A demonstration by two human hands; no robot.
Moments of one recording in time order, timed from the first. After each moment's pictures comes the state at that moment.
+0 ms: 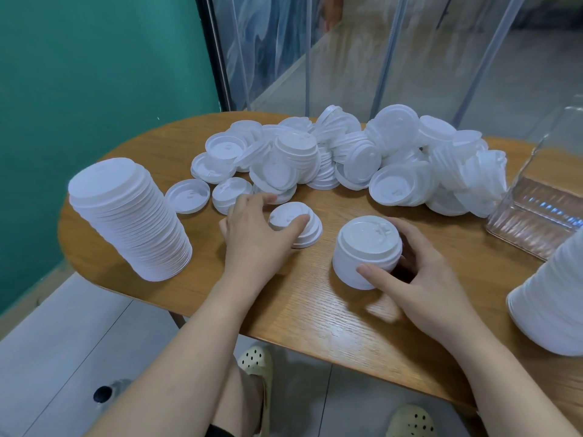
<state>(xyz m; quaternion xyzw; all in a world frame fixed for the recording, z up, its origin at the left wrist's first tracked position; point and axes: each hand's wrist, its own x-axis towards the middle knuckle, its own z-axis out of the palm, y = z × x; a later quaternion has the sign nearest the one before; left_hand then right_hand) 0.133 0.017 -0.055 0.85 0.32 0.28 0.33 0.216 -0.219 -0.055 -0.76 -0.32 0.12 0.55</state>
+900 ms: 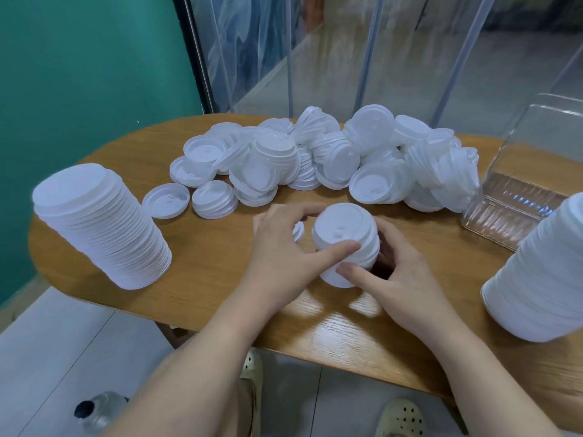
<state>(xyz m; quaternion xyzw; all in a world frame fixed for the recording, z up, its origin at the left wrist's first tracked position) 0.128 -0.044 -0.030 0.85 0.16 0.26 0.42 0.213 -0.219 -0.053 -0.75 -0.32 0.12 0.56</state>
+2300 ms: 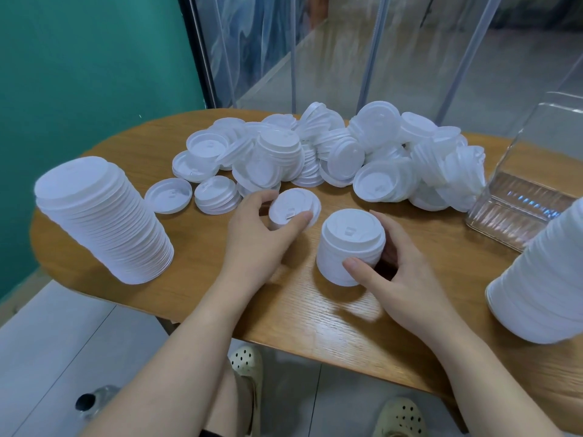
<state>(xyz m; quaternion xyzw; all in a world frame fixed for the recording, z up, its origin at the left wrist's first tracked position) 0.133 -0.008 -0.038 0.80 0.27 0.26 0.47 0.210 -0.218 -0.054 -0.76 -0.31 0.11 0.56</state>
